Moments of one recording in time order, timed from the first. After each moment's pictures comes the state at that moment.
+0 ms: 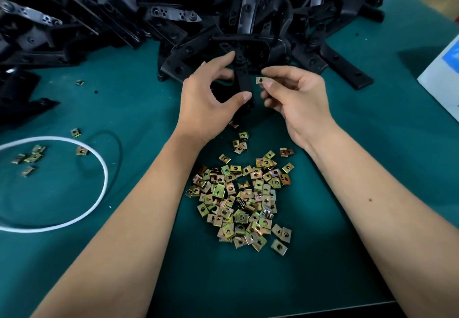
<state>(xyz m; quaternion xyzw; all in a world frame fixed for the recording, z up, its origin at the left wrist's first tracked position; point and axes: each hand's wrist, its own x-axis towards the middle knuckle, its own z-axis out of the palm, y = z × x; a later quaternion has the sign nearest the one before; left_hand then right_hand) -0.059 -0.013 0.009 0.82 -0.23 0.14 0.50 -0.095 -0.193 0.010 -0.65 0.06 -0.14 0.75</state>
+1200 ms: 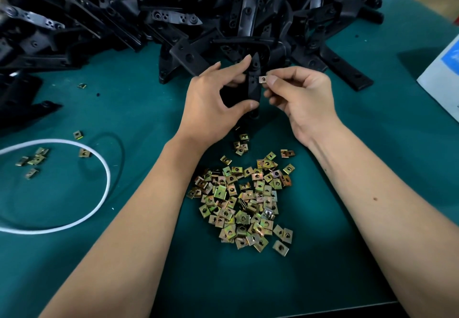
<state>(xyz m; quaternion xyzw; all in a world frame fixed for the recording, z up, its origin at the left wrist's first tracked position) -0.065 -0.016 0.018 0.84 -0.29 0.15 0.44 -0.095 -0.196 0.016 -0.63 0.06 -0.15 0.76</state>
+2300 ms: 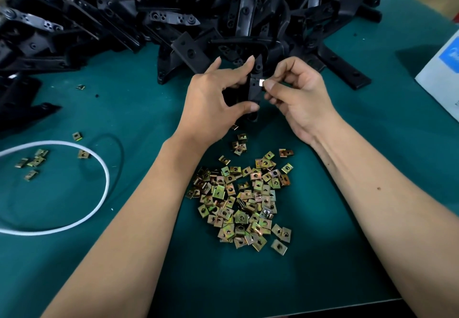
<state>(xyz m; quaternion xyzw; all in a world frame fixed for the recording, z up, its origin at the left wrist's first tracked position) -0.065 -0.019 0.023 0.83 -0.31 0.15 0.43 -0.097 -0.201 0.018 -0.65 0.00 -0.12 0.75</state>
